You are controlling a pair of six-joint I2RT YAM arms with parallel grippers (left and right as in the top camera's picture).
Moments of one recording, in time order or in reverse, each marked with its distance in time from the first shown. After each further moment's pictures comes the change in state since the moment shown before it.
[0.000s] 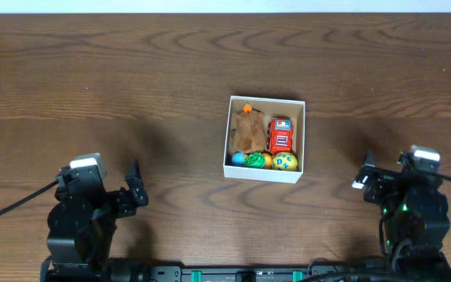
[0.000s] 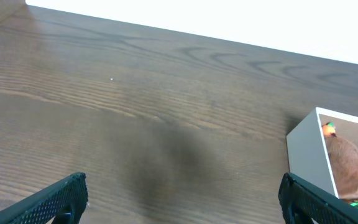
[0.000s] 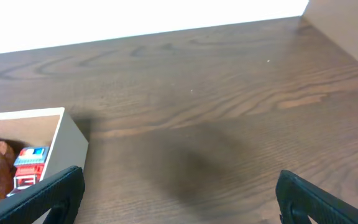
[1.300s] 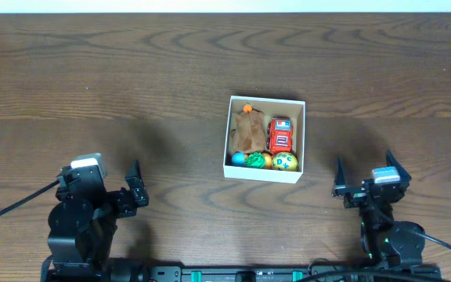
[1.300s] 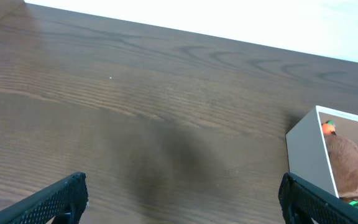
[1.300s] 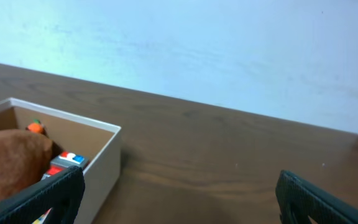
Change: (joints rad) left arm 0.000 0.000 -0.004 -0.001 0.004 0.000; right arm -0.002 -0.380 -0.479 0.509 -0.269 -0.303
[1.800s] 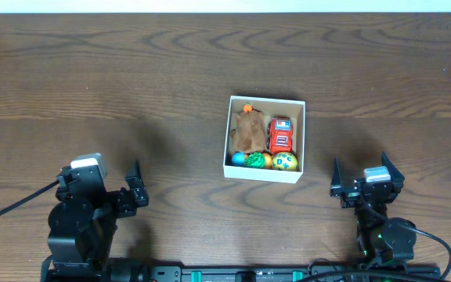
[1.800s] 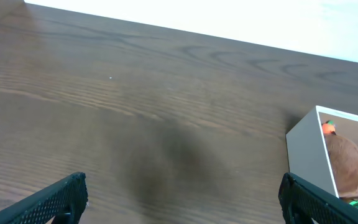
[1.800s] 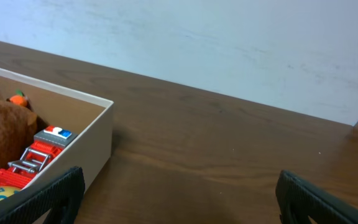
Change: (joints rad) left arm 0.000 0.000 0.000 0.000 0.000 0.000; right arm 0.000 -0.004 -0.074 0.017 0.016 -0.037
